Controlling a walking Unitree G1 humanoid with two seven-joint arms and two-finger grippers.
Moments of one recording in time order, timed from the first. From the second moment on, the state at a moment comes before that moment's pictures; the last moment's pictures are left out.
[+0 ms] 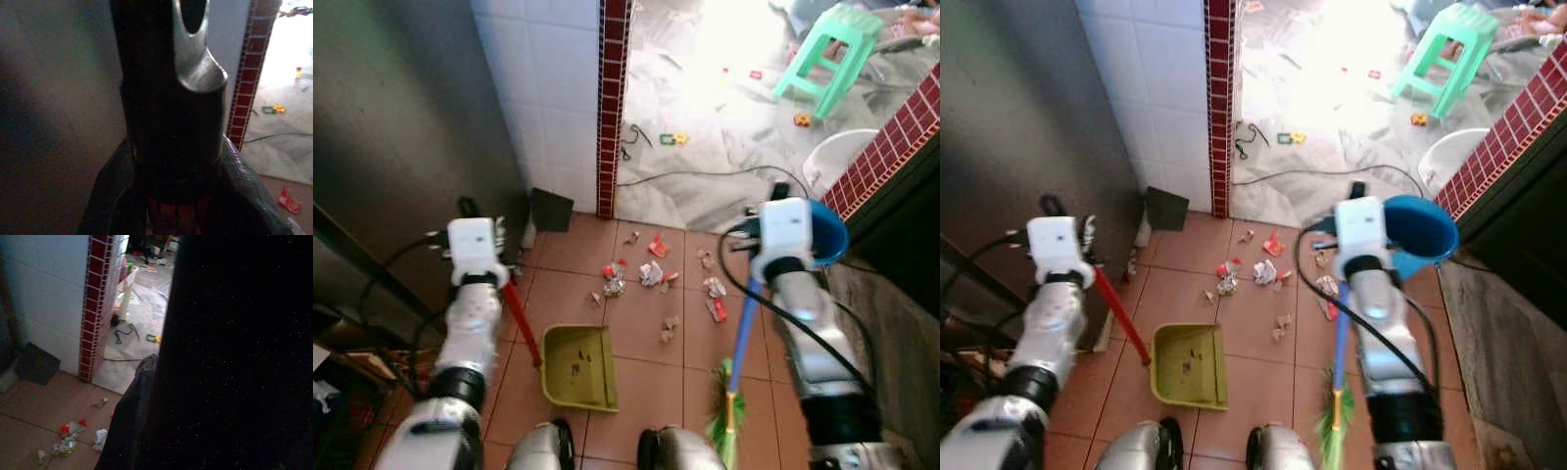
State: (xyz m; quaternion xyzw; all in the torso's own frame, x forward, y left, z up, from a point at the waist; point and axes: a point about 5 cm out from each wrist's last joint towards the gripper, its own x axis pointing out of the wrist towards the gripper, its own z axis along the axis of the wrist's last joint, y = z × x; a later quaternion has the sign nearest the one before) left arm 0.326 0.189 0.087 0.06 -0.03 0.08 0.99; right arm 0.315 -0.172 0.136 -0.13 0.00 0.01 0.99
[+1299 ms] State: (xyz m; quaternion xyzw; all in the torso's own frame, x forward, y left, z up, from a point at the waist) left arm 0.275 0.145 0.133 0.10 -0.05 0.02 0.99; right arm 0.337 -0.138 0.145 -0.11 -0.05 0.04 0.99
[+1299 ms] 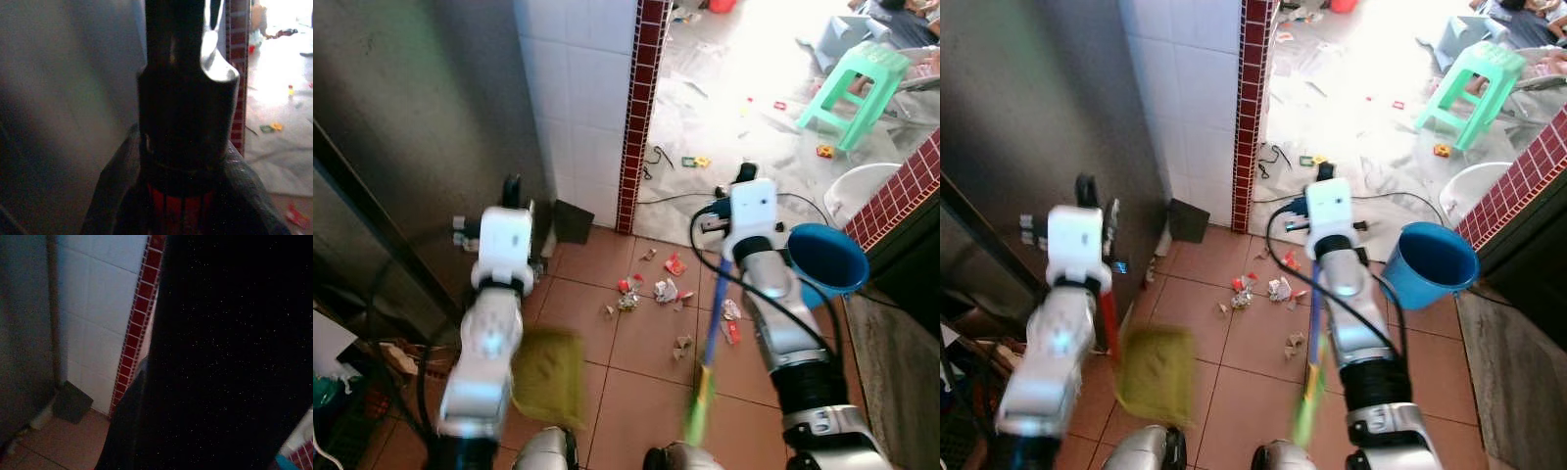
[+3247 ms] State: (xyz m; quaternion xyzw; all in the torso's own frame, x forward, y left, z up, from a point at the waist) left arm 0.269 0.140 0.110 0.05 0.00 -0.01 1.00; right arm 0.325 -0.162 0.111 -0.10 -0.03 -0.01 0.99
